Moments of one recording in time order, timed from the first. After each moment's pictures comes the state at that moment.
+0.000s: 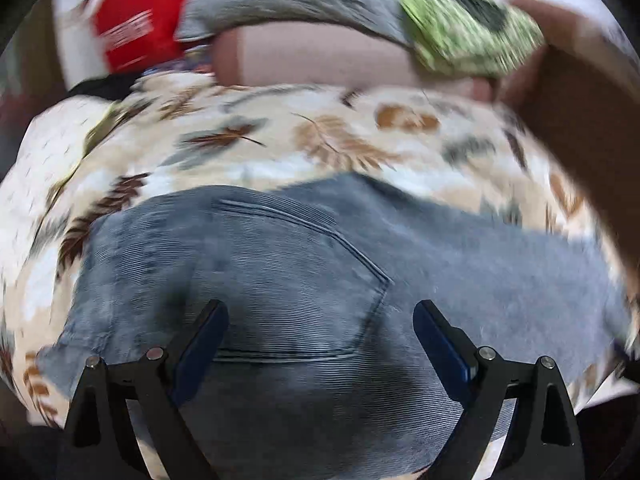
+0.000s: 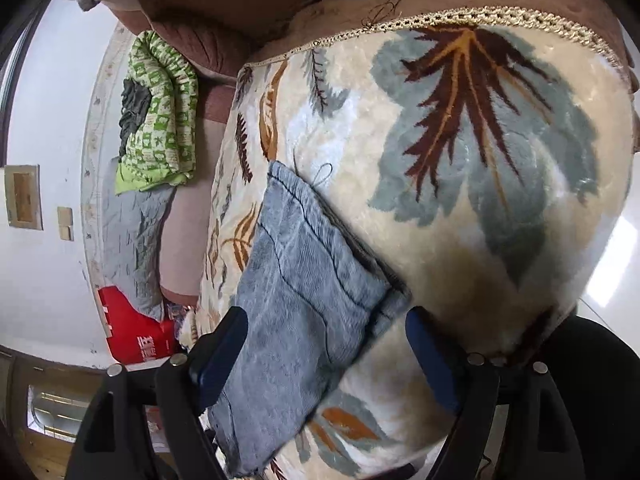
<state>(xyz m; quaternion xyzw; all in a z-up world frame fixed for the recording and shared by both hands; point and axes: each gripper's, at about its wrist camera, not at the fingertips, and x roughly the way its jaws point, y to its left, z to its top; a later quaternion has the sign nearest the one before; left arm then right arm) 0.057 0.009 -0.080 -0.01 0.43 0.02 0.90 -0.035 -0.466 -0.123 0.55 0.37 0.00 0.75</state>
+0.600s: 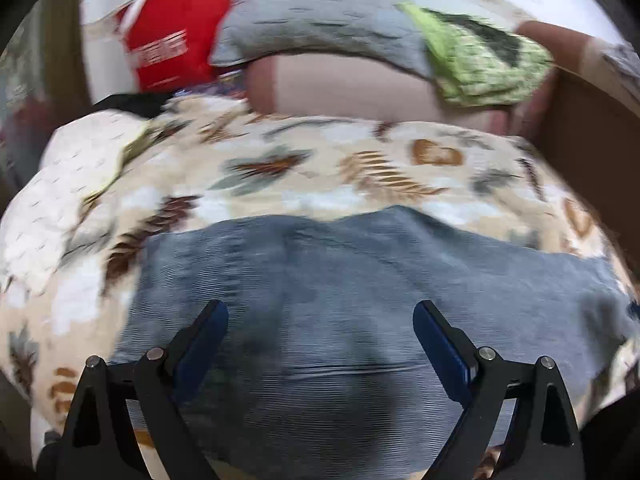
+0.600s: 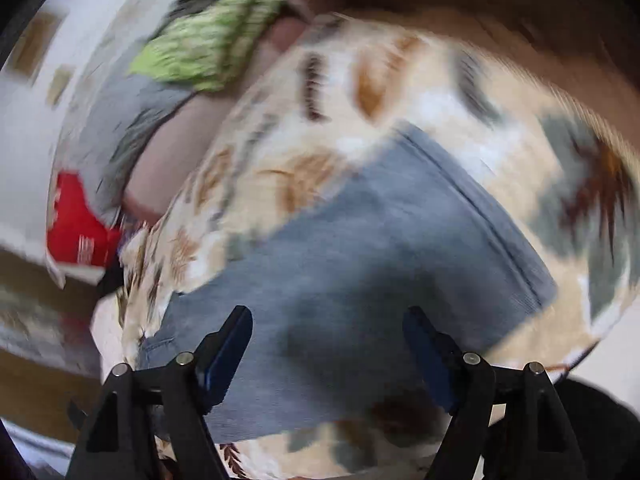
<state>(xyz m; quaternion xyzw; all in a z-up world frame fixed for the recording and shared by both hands) 0.032 0.073 -0.063 -0.04 0.38 0.06 0.92 0.028 -0.360 -0.040 0.32 0.45 0.02 0.84</state>
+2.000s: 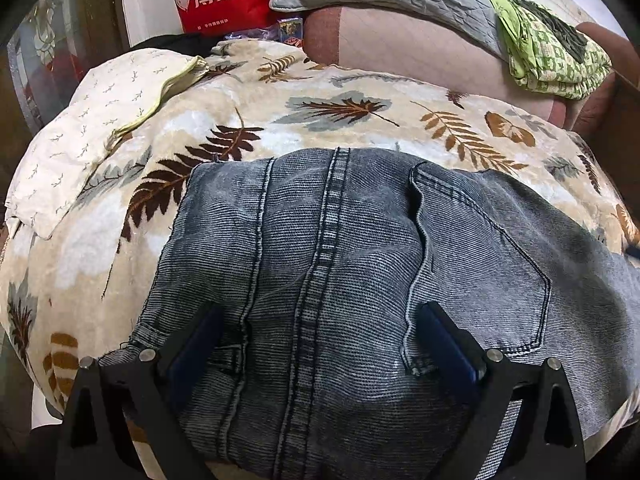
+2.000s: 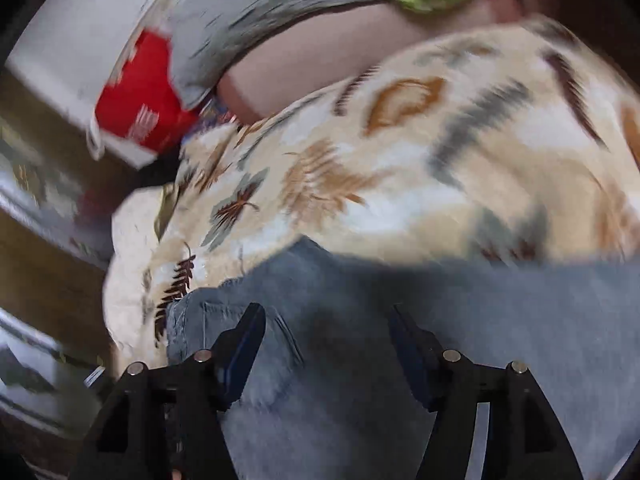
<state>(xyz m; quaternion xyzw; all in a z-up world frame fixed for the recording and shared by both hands) 0.046 0.118 -0.109 -0.07 0.42 0.12 0.90 0.129 -0.169 -0.035 0.21 0.48 0.18 0.83</state>
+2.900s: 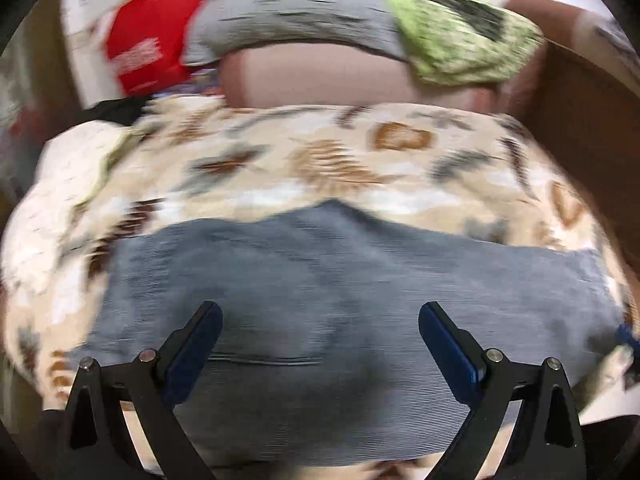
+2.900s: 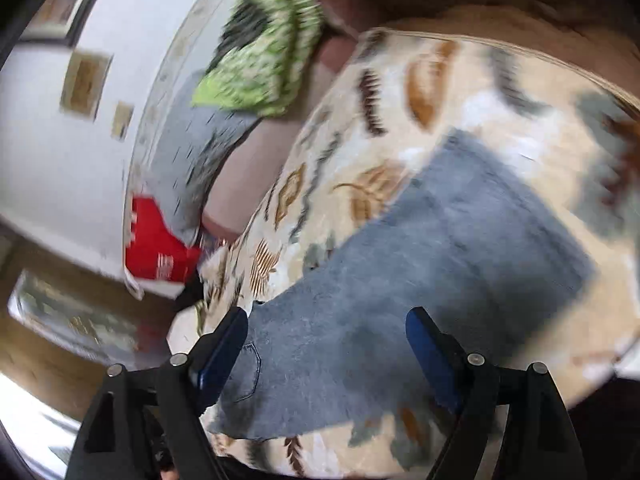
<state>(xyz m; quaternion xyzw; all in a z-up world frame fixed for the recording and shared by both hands) 0.047 -0.035 -0.035 -0.02 0.41 0.03 0.91 -0.006 -0.387 -0.063 0.45 0.36 0.12 0.81</state>
